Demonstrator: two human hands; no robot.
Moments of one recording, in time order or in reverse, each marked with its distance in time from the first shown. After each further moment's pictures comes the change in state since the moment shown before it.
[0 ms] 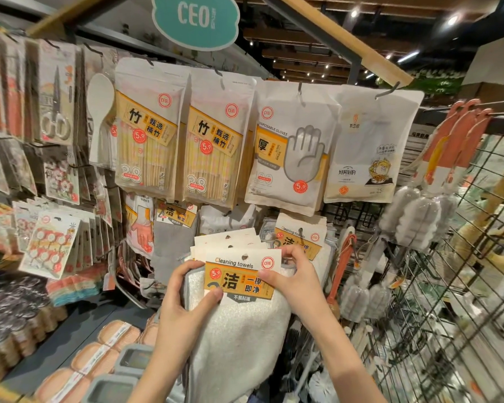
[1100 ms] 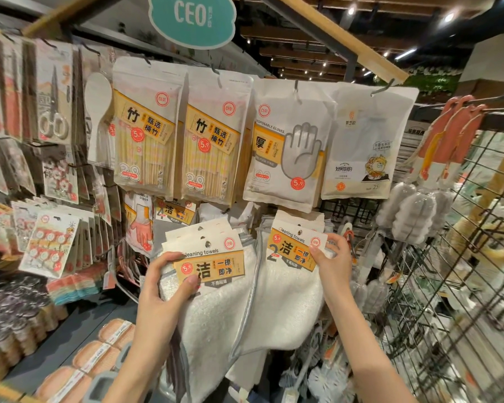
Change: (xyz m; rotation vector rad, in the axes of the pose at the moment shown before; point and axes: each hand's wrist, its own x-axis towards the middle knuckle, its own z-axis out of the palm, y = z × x) left_hand 0.008 0.004 -0.019 -0.117 0.084 -0.039; right_hand 0.048 0.058 -0.049 0.165 0.469 0.009
